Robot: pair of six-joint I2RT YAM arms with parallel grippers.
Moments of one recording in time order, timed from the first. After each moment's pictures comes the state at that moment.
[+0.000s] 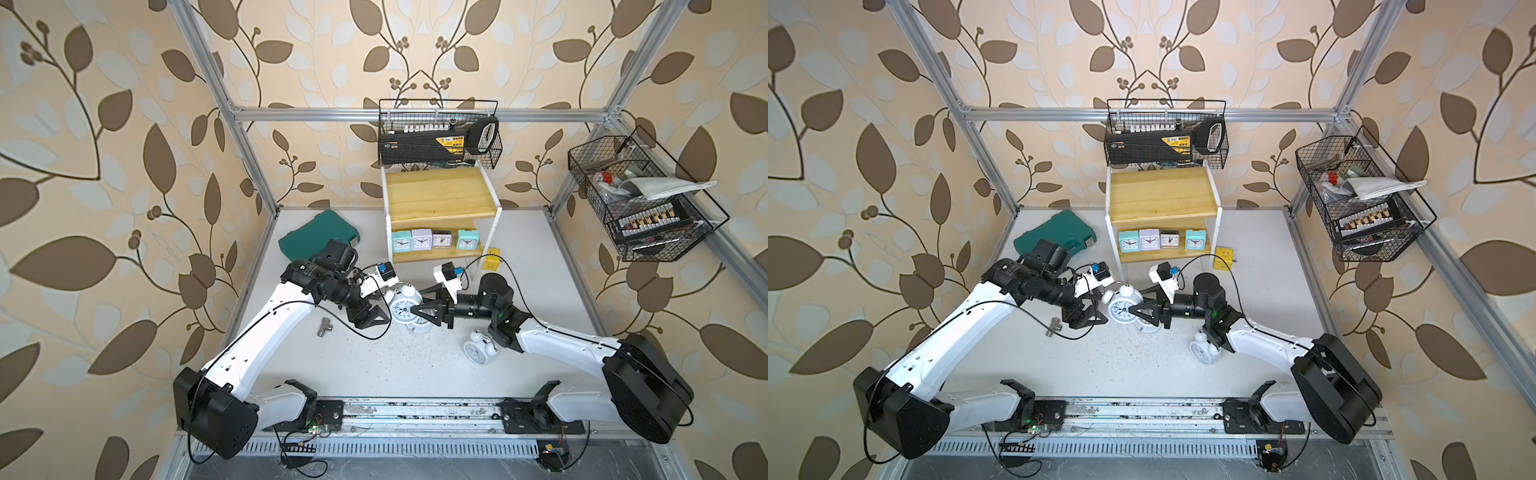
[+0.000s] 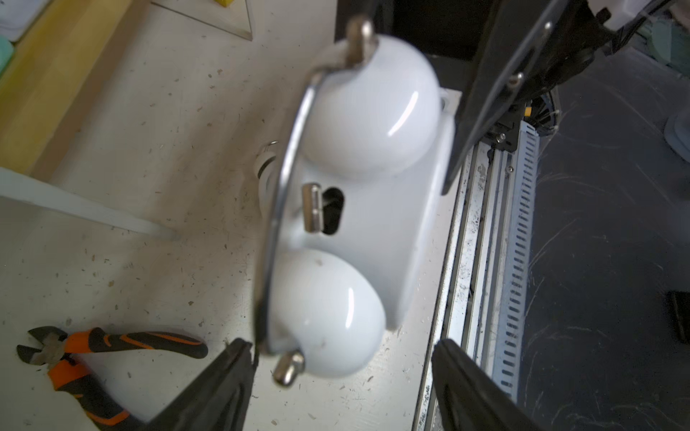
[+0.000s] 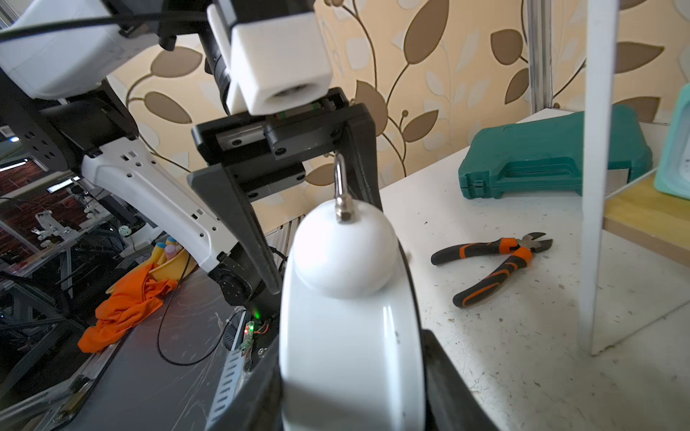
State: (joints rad) left arm -0.47 1.23 1.19 -1.05 0.62 0.57; right arm 0.63 1.30 0.56 0.64 -0.74 0.35
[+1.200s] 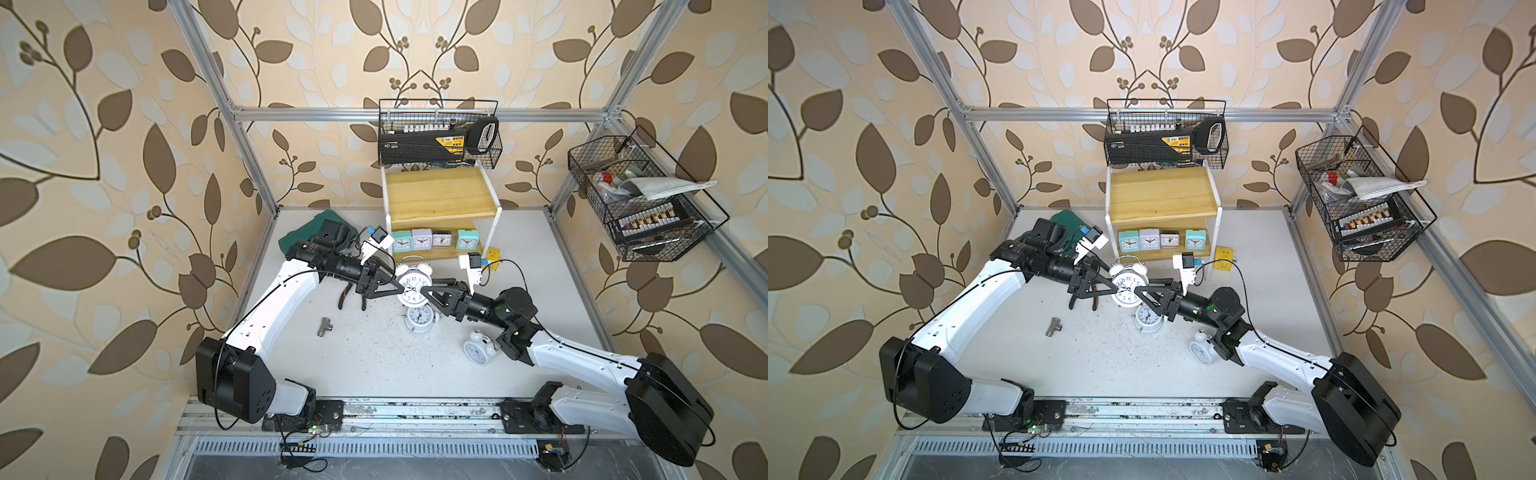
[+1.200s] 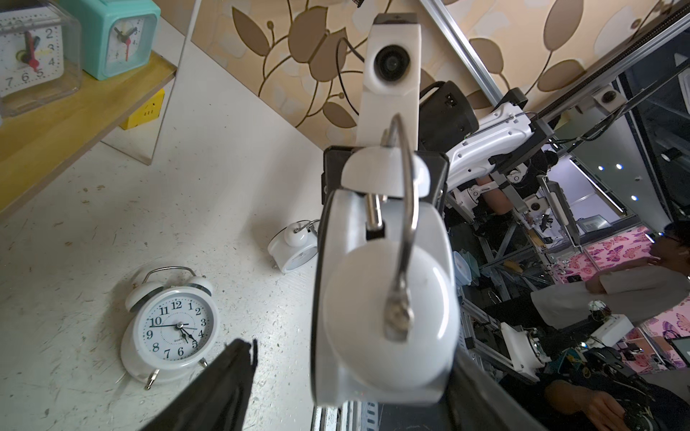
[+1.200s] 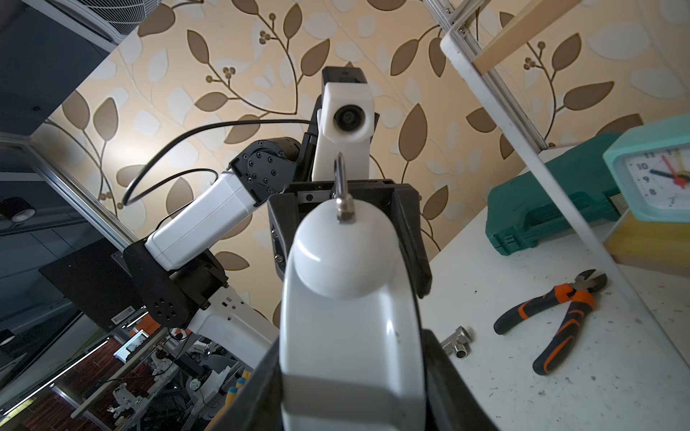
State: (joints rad) left arm -0.35 1.39 1.28 -0.92 1.25 0.30; right arm 0.69 1.20 0.48 0.96 -0.49 0.88
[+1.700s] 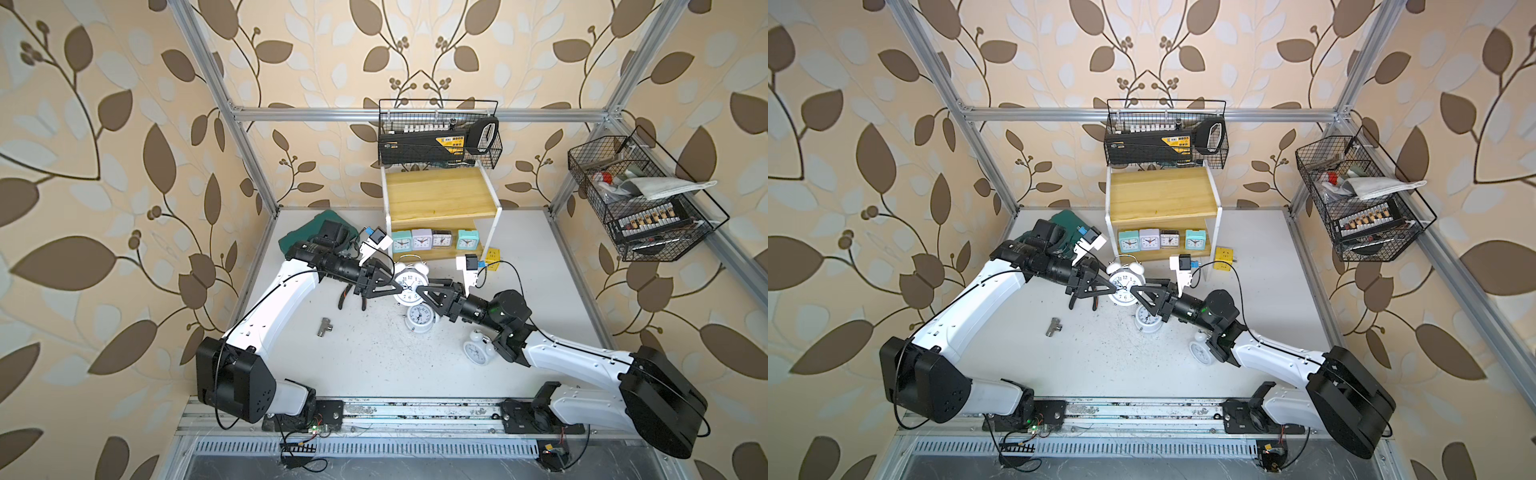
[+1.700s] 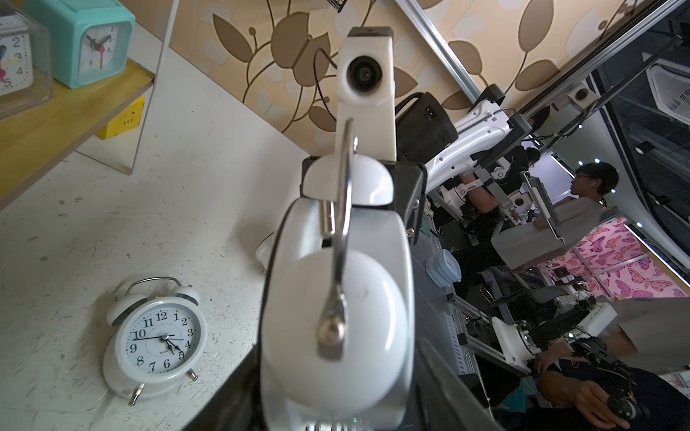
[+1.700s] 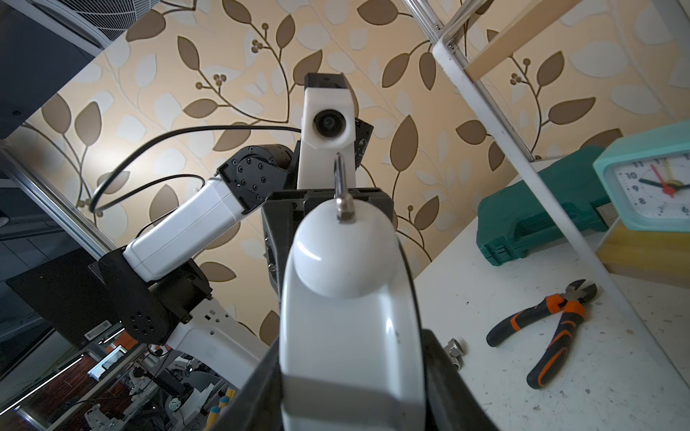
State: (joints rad) left arm -0.35 1.40 1.28 -0.96 1.29 0.36; right arm 0.73 1.23 0.48 0.99 -0.41 0.84
